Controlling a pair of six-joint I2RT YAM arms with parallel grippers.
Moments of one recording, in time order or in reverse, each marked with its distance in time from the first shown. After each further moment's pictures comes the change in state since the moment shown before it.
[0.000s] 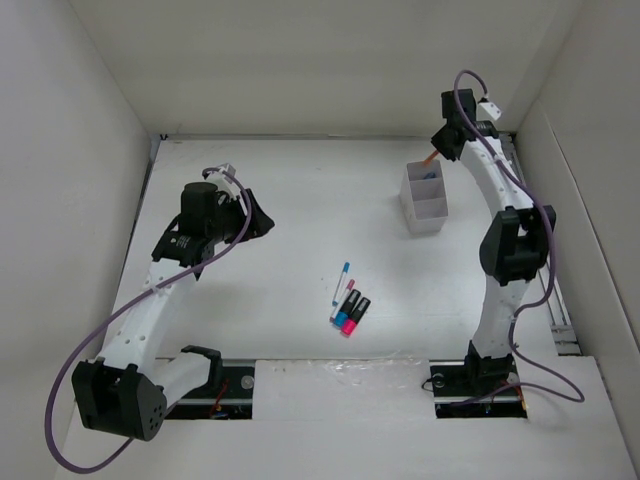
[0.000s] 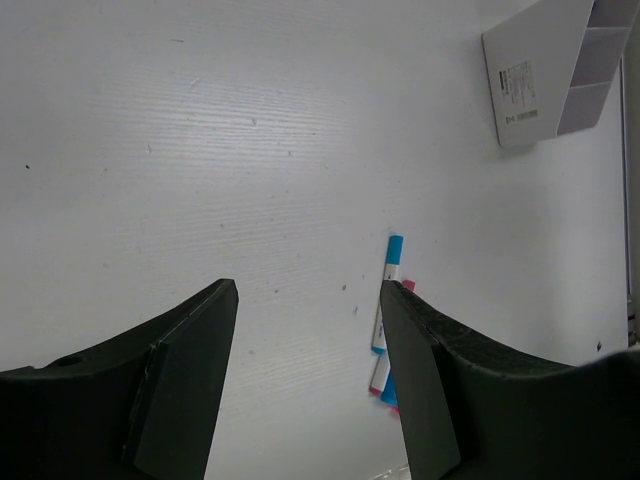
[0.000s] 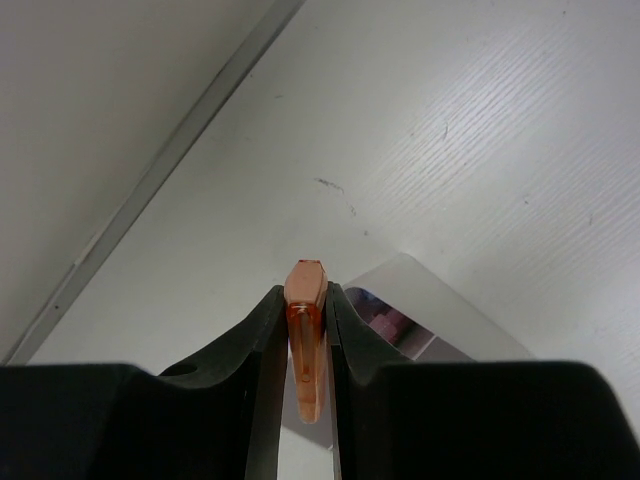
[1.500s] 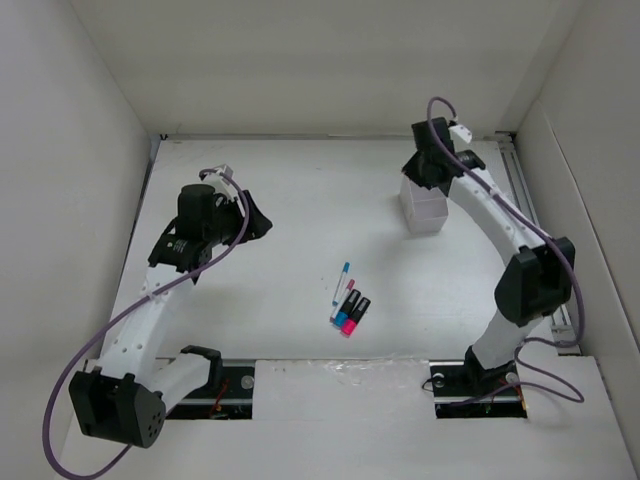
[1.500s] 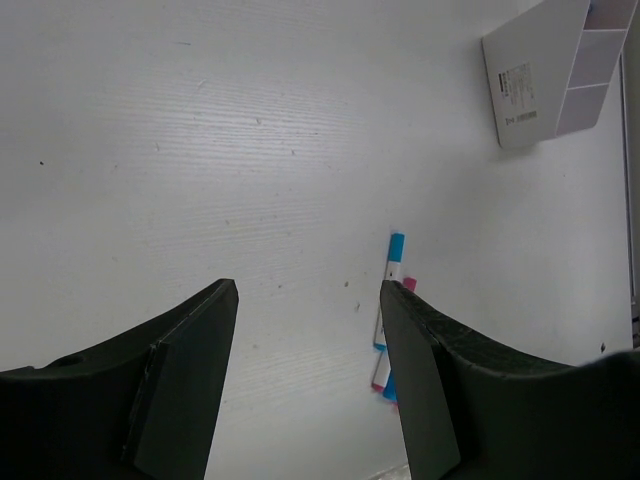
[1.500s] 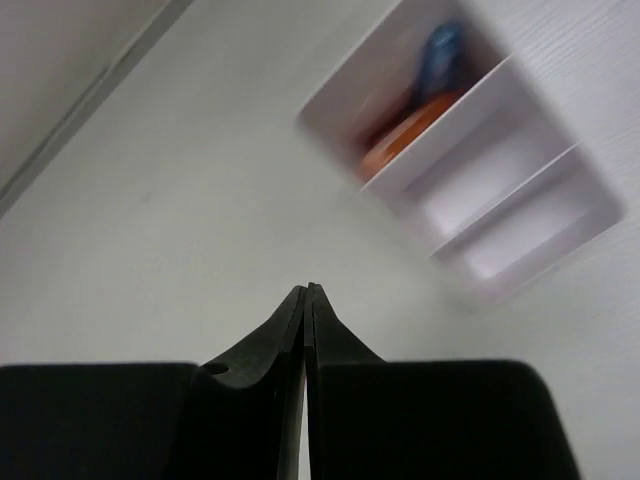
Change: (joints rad) left arm 0.000 -0.031 0.000 -0.019 -0.009 0.007; right arm 0.180 -0.293 -0.362 0.042 -0.024 0.059
